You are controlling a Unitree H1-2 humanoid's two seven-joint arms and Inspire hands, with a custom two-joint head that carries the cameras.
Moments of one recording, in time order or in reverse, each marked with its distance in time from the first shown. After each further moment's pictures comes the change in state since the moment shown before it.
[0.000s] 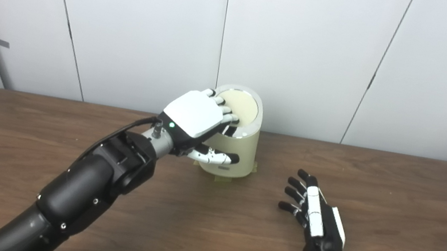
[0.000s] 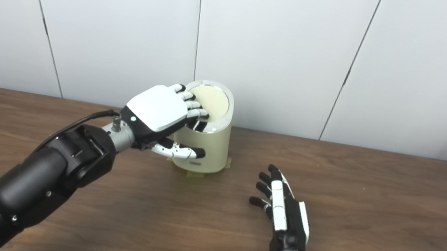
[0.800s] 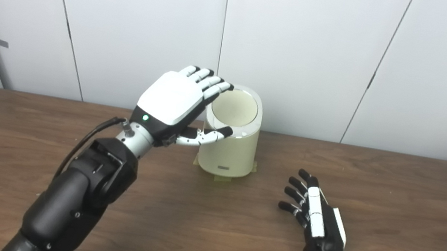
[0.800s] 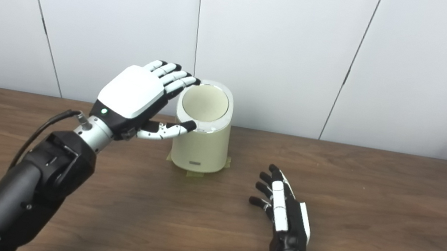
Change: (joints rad) left arm 0.152 -0.067 0.223 -0.117 -0.071 0.001 0.243; right arm 0.006 0.009 -0.020 -0.001 0.033 -0.016 0.006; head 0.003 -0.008
